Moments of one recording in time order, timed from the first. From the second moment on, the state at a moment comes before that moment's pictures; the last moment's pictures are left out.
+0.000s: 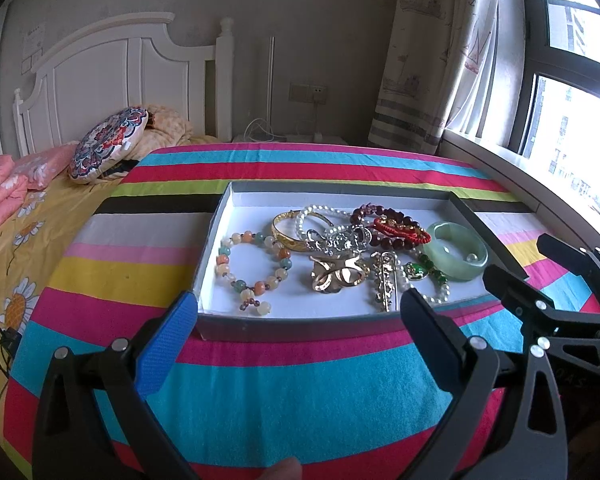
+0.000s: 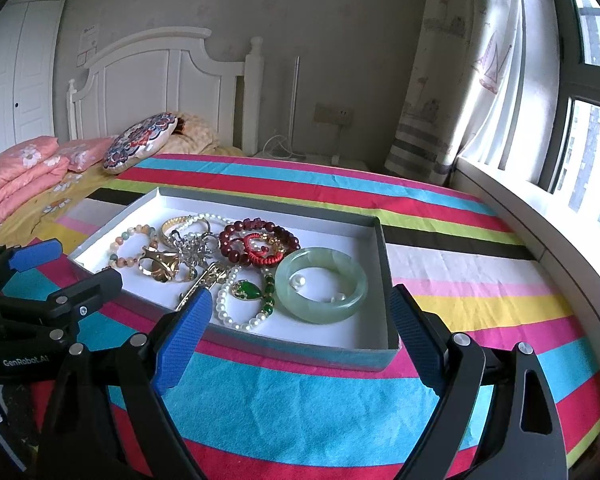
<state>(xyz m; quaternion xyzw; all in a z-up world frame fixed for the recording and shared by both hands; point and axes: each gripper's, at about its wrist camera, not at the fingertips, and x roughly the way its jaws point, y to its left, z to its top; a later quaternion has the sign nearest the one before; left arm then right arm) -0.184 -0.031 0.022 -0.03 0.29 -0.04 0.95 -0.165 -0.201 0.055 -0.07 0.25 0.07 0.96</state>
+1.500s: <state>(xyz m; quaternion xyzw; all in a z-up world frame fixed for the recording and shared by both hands) -0.189 -0.033 0.030 -0.01 0.26 -0.04 0.96 -0.162 -0.201 0.052 -0.06 0.26 0.07 0.96</state>
